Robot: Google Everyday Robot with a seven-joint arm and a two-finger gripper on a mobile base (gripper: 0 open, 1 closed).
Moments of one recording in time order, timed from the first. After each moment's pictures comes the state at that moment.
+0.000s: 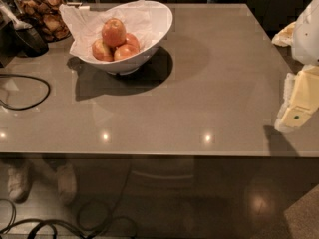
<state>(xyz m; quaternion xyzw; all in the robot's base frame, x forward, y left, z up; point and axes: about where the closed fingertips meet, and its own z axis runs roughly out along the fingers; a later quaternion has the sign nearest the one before) 0.438 -0.217 0.976 -0.60 0.78 -0.03 0.16</state>
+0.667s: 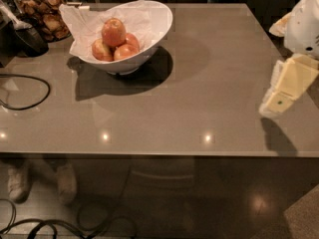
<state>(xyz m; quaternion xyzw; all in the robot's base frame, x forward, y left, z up) 0.464 -0.209 0.982 -0.58 0.79 -0.03 0.20</state>
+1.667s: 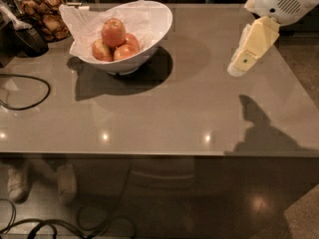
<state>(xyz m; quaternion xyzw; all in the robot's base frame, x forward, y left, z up) 0.547 -0.172 1.003 -0.56 0.79 0.02 0.26</state>
